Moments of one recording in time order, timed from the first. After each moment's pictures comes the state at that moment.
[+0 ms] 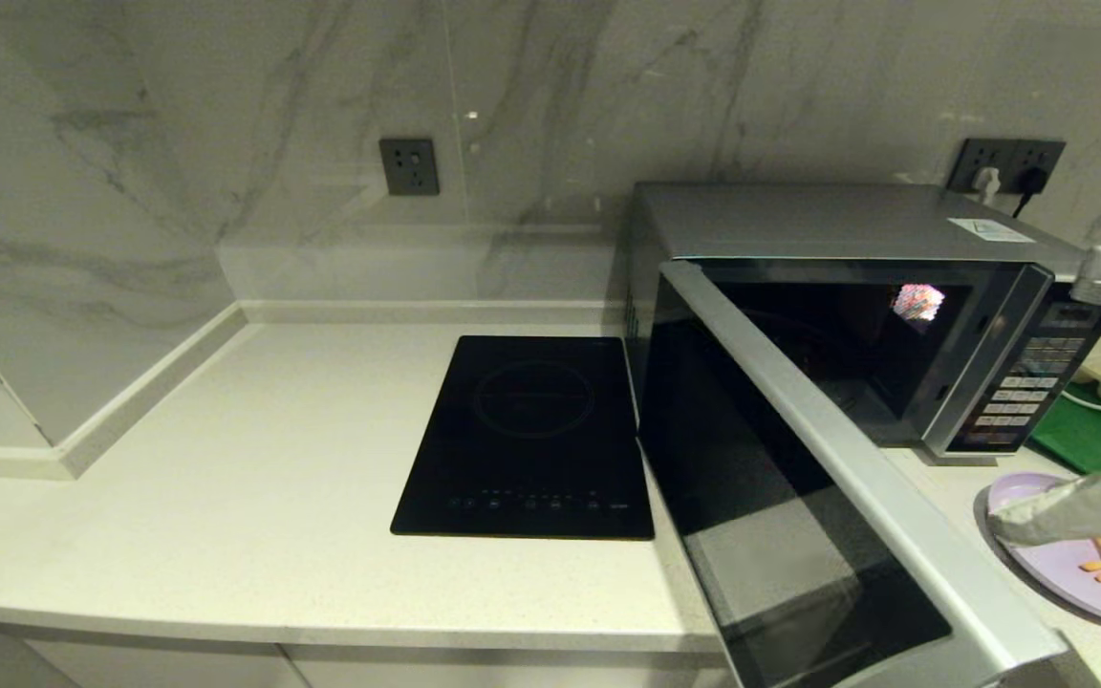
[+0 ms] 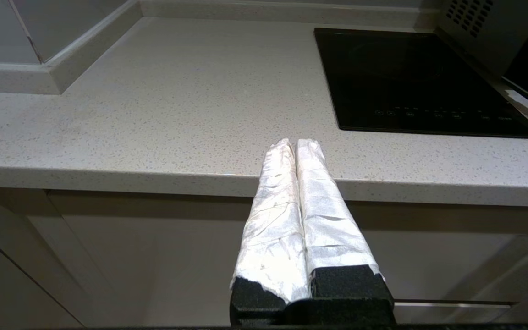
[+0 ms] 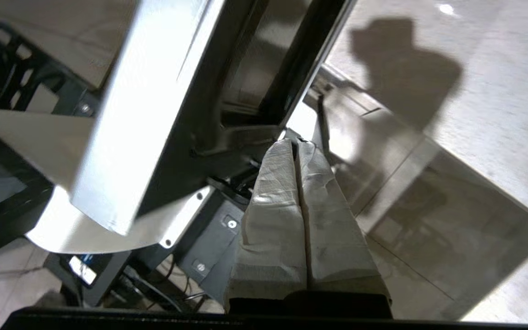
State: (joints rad) left arm 0.00 0.00 0.00 -0.01 0.01 -0.05; right arm 0.39 1.36 -1.46 1.04 0.26 -0.02
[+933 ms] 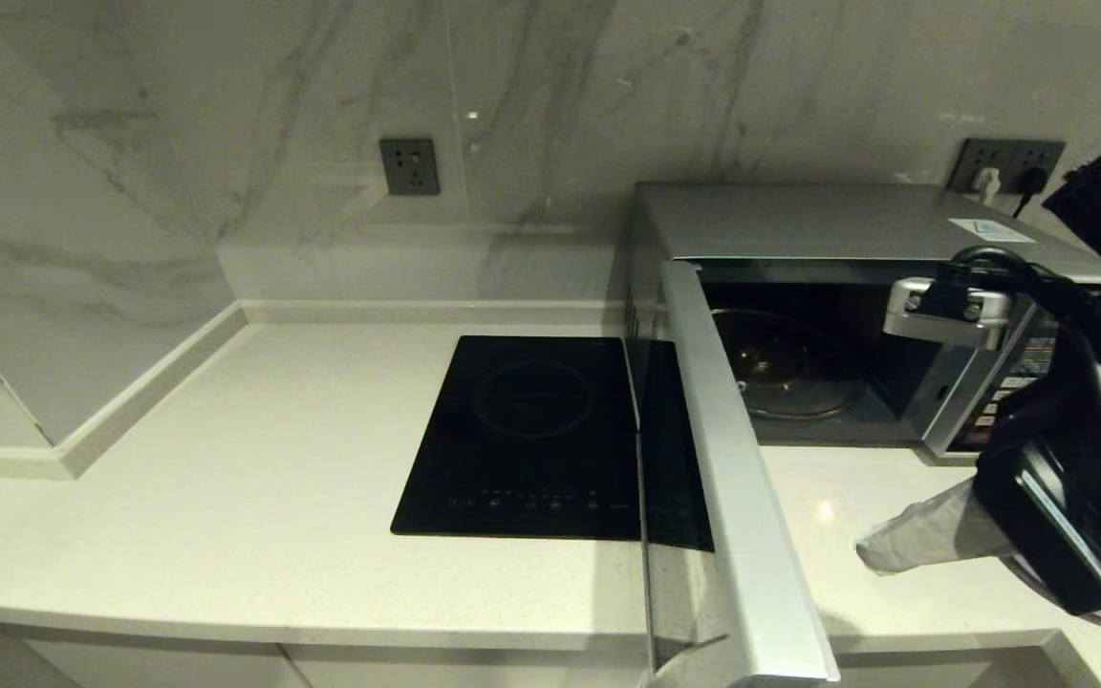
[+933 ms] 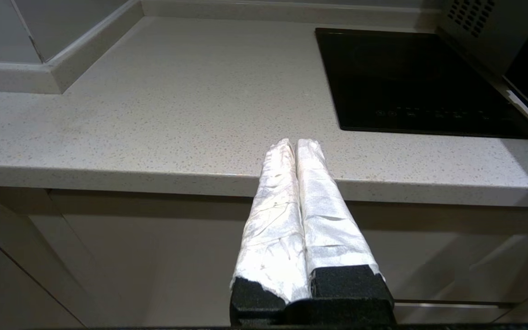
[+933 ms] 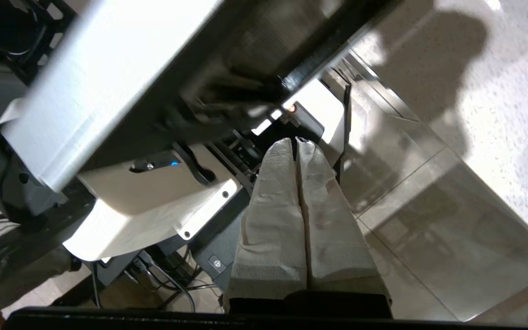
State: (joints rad) left arm 0.00 0.00 0.00 -0.01 0.01 -0.05; right arm 0.62 1.52 -1.55 1.04 0.24 0.04
